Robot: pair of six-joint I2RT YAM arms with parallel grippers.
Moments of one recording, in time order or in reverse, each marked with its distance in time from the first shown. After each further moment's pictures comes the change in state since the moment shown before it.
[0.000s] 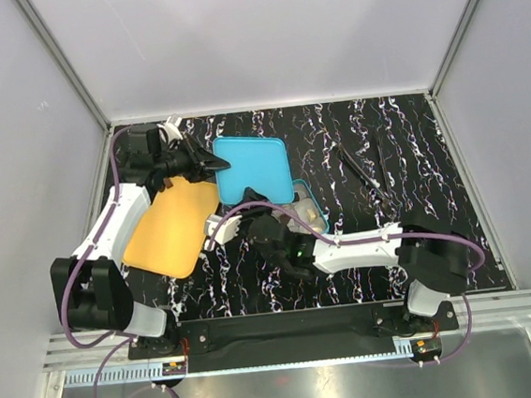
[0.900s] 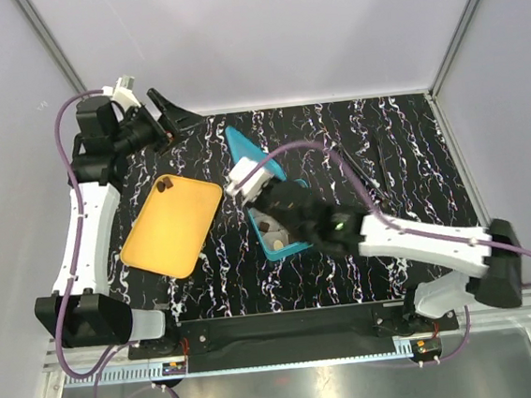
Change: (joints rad) left arm 0.100 -0.096 0.297 -0.142 -0.068 0.072; right arm -0.017 -0.251 0.218 -0.535 -0.035 0.576
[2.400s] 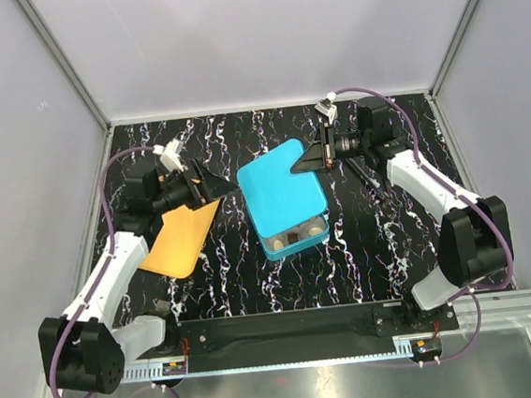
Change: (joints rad) left arm -0.137 -0.249 -0.650 0.351 0.048 0.050; right arm -0.922 0.133 0.012 -0.095 -1.791 1.157
